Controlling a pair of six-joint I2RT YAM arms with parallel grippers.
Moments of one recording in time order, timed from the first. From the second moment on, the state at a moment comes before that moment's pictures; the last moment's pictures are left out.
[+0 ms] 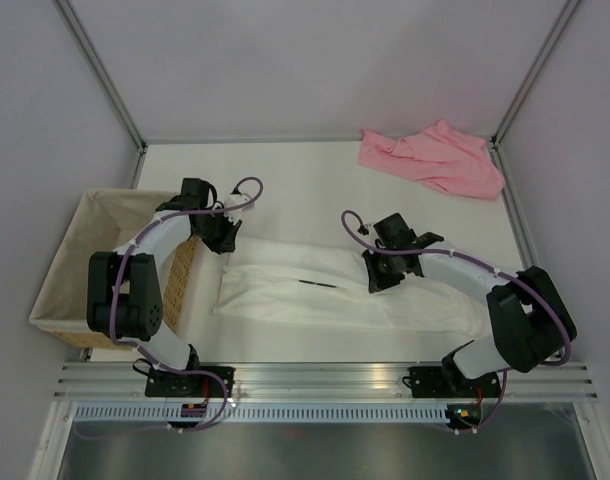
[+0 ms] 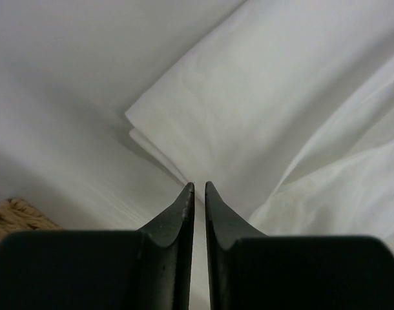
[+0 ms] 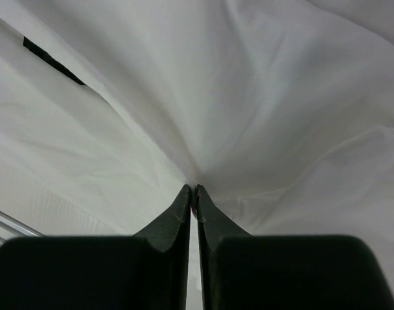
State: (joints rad) left arm -0.08 1.59 1.05 -0.60 0.42 0.66; right arm 0.51 1.47 0.82 -0.52 -0.21 0.17
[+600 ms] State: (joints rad) left arm -0.11 1.58 0.88 -0.62 0.38 0.74; right arm 0.51 1.33 0.82 -0.59 -0.30 0.23
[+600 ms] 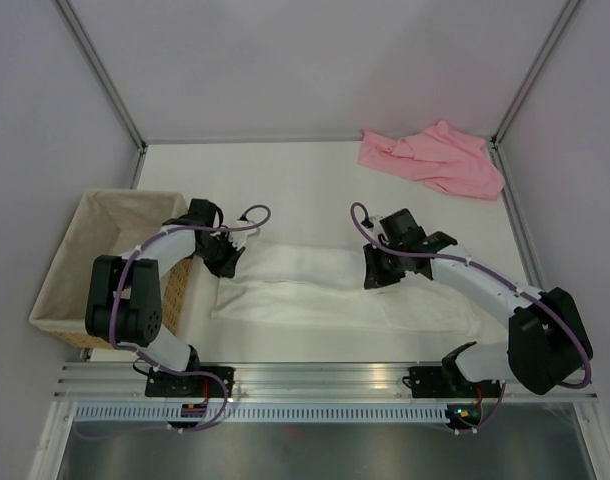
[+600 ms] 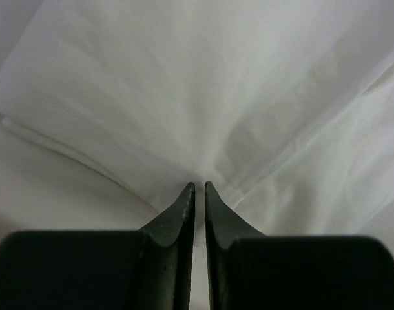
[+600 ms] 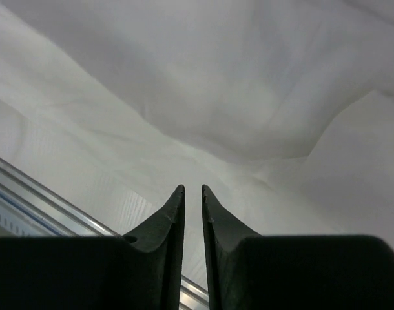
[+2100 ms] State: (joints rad) left arm -0.13 1.66 1.07 -0.38 0.12 0.47; right arm 0.09 1.52 0.86 -0.33 0.02 0.39
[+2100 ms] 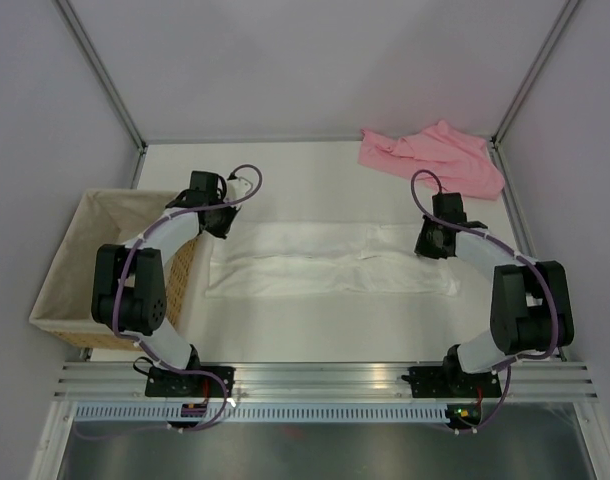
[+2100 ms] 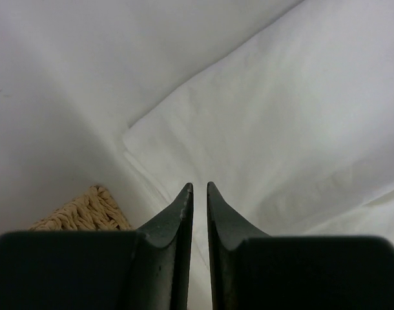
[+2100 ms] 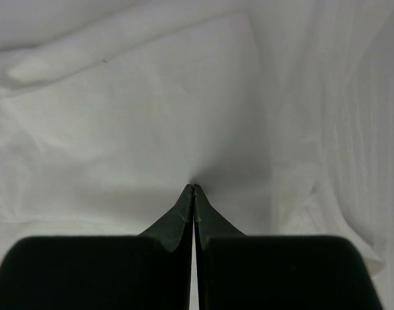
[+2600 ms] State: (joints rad) left arm -0.14 1.67 0.94 -0.36 0.10 0.47; right arm -0.17 1.56 0.77 -0.21 -0.14 0.41
